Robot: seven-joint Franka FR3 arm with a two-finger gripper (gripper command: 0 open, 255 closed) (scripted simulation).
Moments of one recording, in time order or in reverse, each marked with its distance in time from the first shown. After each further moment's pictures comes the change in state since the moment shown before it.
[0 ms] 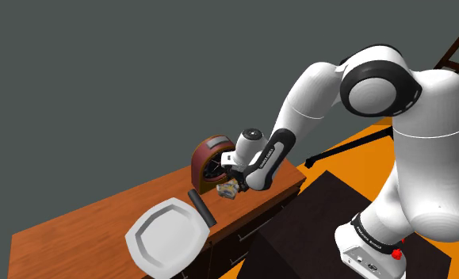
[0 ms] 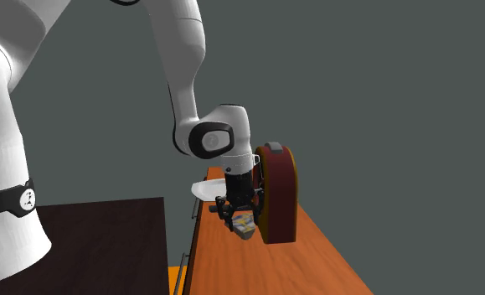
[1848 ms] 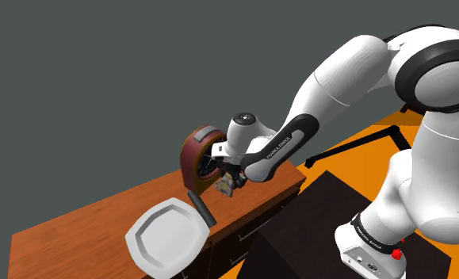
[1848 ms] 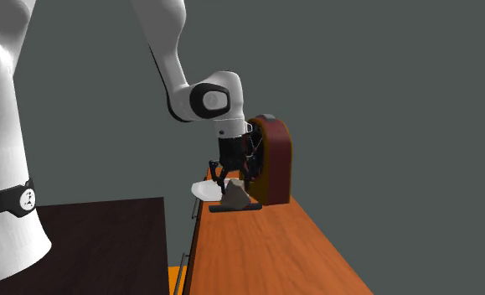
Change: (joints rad) arm 0.146 -0.238 -0.038 -0.017 -0.050 -0.261 0.148
